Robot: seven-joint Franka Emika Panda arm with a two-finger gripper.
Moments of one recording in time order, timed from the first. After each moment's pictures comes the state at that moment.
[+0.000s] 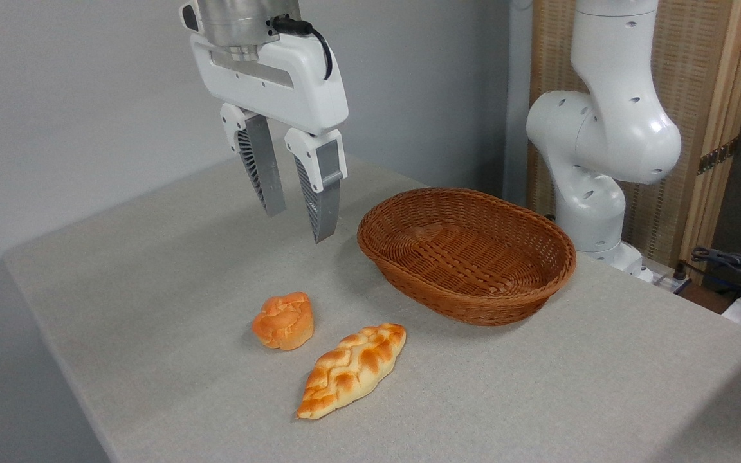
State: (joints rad) arm -0.06 -0.04 0.01 -1.62 -0.01 1.59 0.67
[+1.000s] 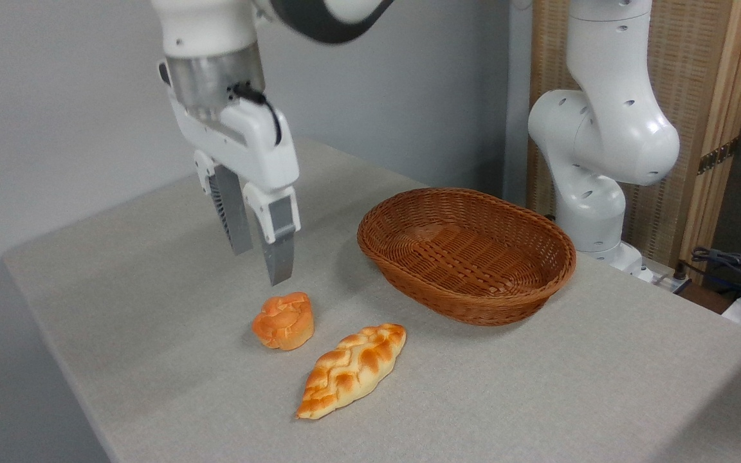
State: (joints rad) arm -0.13 0.04 0.00 -1.71 -0.01 1.80 0.67
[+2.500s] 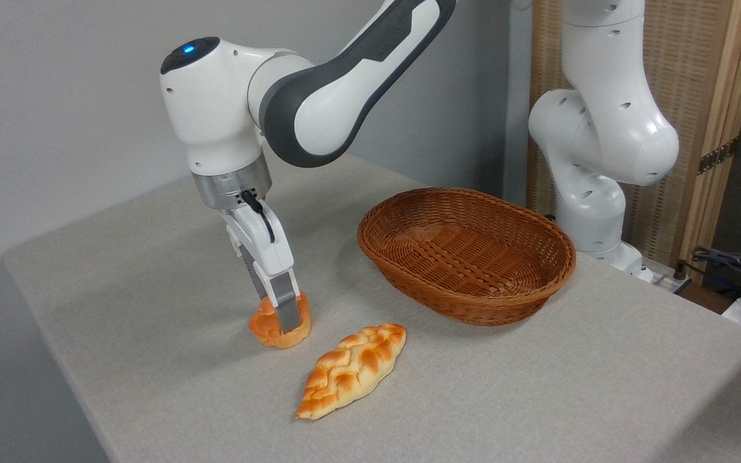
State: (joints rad) arm -0.14 0.11 -0.11 -1.96 -0.01 2.02 0.70
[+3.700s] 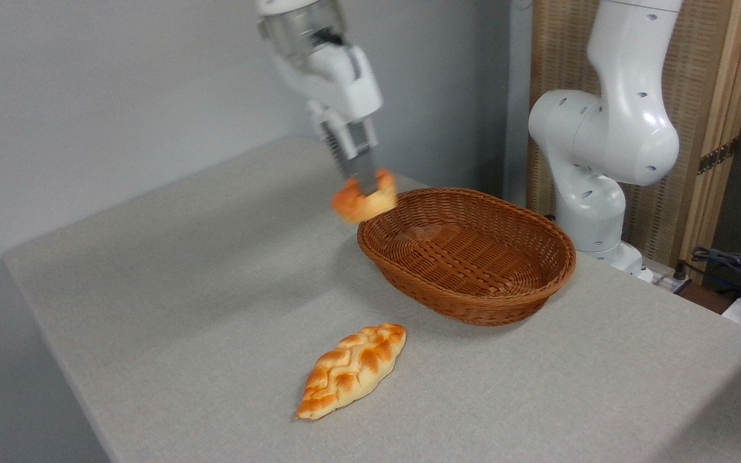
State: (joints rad) arm -0.14 -0.35 -0.10 -2.04 -0.01 1.53 0.73
